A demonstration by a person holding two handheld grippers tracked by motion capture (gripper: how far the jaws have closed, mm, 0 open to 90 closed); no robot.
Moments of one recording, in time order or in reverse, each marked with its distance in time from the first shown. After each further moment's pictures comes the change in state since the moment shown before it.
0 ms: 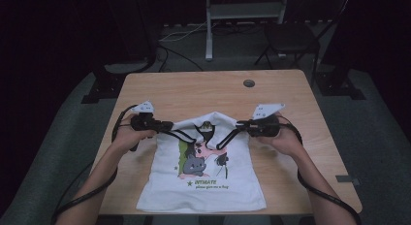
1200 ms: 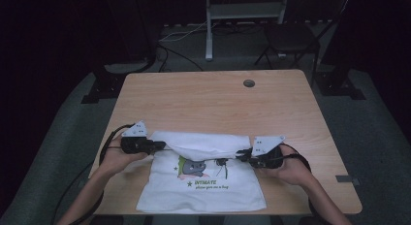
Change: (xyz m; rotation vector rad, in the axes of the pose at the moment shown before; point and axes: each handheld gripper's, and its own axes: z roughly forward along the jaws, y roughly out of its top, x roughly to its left) left arm -0.042 -0.039 -0.031 0.047 0.009 0.093; right arm 0.078 -0.020 -0.024 0.063 0.071 -0.185
